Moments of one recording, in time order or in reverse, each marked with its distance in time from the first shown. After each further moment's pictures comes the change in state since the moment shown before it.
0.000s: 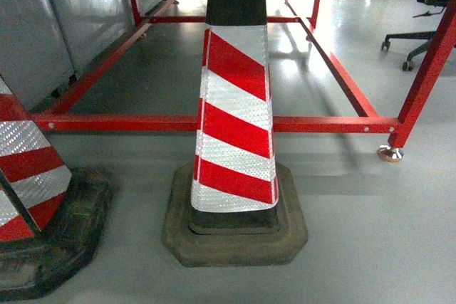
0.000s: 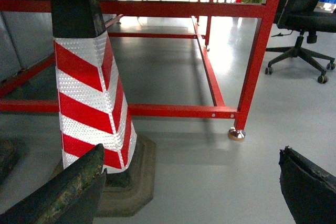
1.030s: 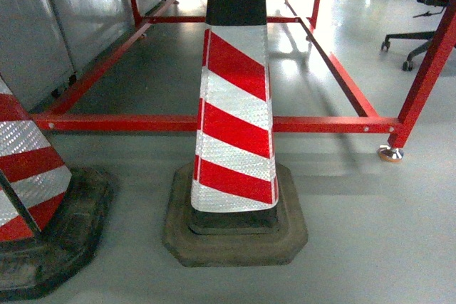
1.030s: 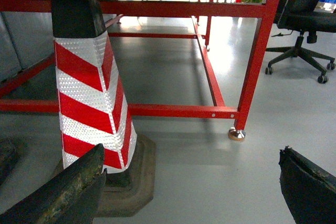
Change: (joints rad) left arm 0.000 0.000 0.000 0.000 0.000 0.000; right arm 0.000 0.000 0.000 0.000 0.000 0.000
